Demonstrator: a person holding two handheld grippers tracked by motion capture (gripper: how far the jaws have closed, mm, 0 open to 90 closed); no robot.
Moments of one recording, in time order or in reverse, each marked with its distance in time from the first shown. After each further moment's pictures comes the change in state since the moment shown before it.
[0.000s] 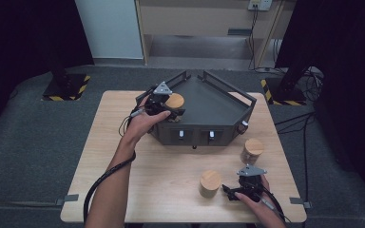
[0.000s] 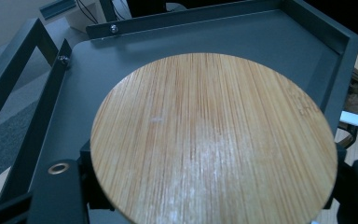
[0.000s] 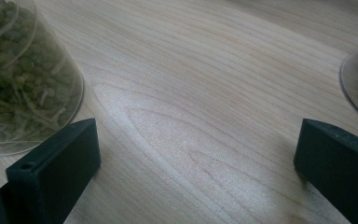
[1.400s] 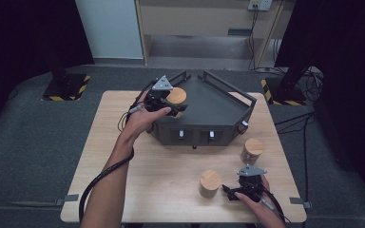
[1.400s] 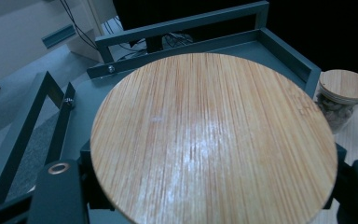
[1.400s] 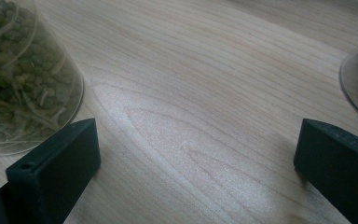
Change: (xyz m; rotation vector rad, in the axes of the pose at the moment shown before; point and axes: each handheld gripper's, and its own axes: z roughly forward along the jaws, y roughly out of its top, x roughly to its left) left arm -0.008 0.018 -0.020 -0.063 -0.009 0.067; right arm 0.000 0.000 0.000 0.000 -0.001 -0.002
